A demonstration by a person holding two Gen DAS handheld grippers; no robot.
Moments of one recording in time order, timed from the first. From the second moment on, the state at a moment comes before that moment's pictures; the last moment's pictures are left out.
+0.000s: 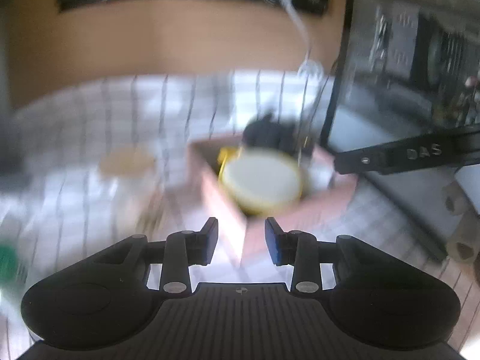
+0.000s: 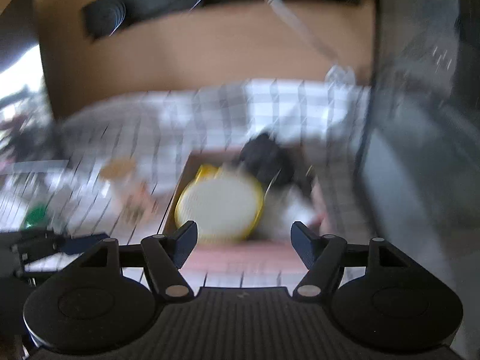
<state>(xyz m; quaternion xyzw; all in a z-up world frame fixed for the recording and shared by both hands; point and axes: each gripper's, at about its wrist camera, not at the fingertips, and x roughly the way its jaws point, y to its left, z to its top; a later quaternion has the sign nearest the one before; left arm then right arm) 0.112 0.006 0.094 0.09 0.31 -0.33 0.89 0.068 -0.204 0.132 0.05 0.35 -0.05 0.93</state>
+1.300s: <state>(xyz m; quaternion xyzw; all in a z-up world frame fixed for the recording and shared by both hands) 0.015 -0.030 0.006 0.02 0.34 -0.05 0.94 0.041 -0.213 0.007 -0.04 0.36 0.08 0.93</state>
